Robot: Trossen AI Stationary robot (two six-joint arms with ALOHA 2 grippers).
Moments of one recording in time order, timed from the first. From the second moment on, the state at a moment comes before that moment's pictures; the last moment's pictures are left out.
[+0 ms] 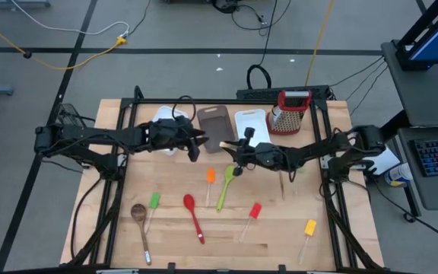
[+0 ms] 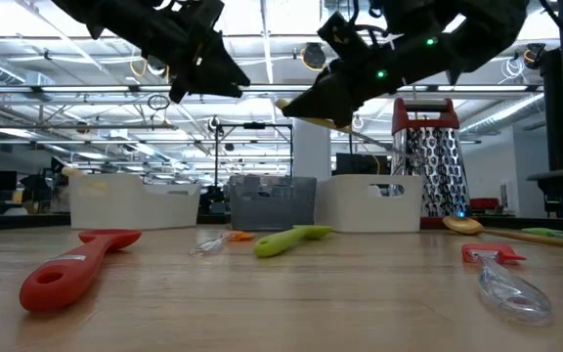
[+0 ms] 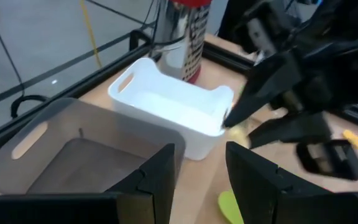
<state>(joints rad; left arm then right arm) 0.14 1.25 0.79 0.07 -0.18 -0.31 0.01 1.62 0.76 0.67 0.44 -0.48</state>
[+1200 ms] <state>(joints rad) 0.13 1.25 0.79 -0.13 -0.18 0.35 -0.04 1.76 0.92 0.68 0.26 -0.67</state>
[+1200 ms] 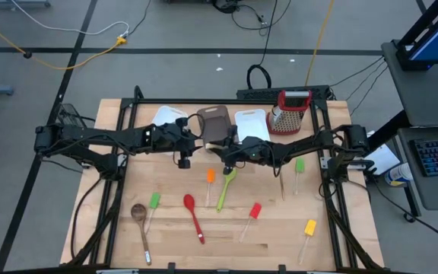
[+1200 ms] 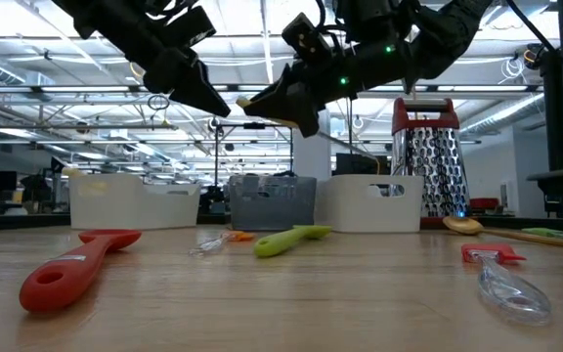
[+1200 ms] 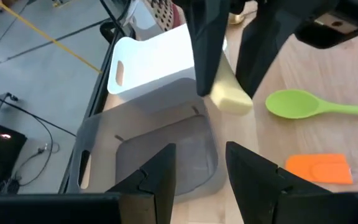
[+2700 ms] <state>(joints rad) 0.12 1.26 0.79 0.07 -0.18 -0.36 -0.04 1.77 0.91 0.83 0.26 -0.80</state>
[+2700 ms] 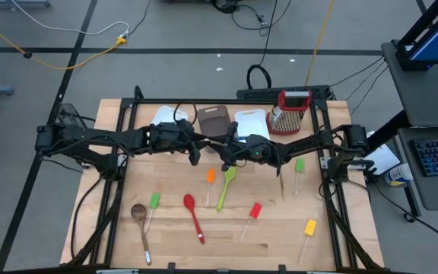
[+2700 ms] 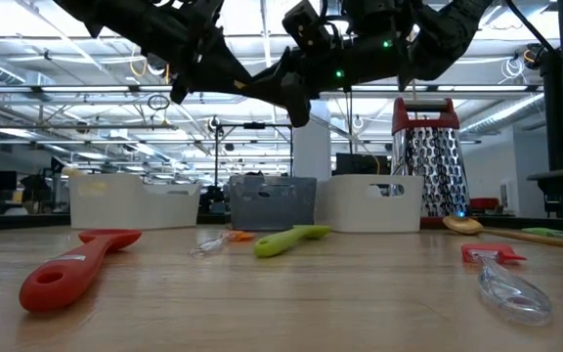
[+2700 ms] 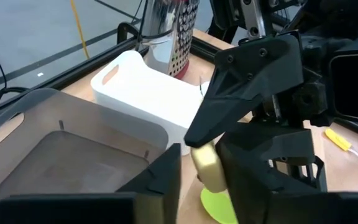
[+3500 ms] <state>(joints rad) 0.13 1.24 0.79 -0.03 -0.35 -0.37 0.00 1.76 0.91 0.81 0.26 -0.72</state>
